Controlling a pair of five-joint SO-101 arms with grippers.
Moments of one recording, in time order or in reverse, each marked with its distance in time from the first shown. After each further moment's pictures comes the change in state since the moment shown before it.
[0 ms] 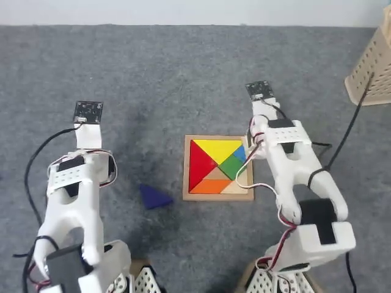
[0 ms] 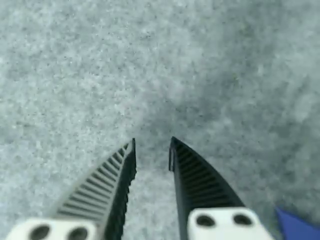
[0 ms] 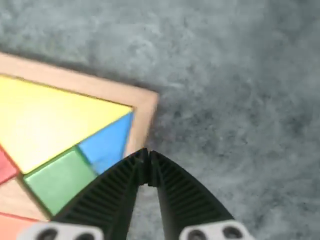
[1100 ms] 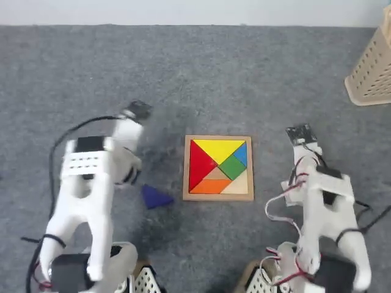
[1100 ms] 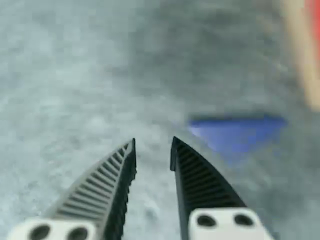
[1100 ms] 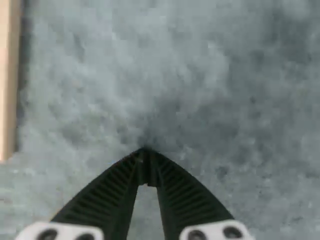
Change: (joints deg) left arm 15.5 -4.0 -13.8 35.4 -16.0; right arm 22.5 -25.1 32.9 -1.8 21.5
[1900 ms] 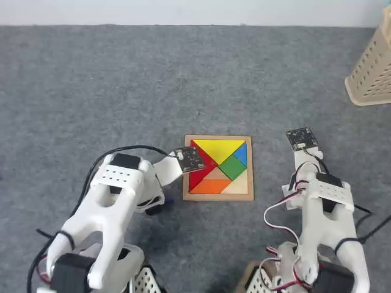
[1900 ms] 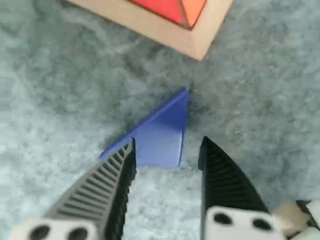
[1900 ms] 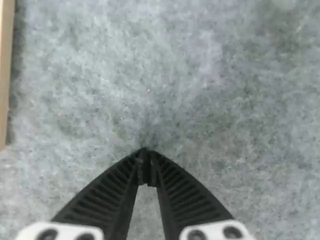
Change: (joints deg) left arm 13.7 -0.7 13.1 -6.8 -21.3; right arm 0.7 -4.3 4.0 -2.2 1.0
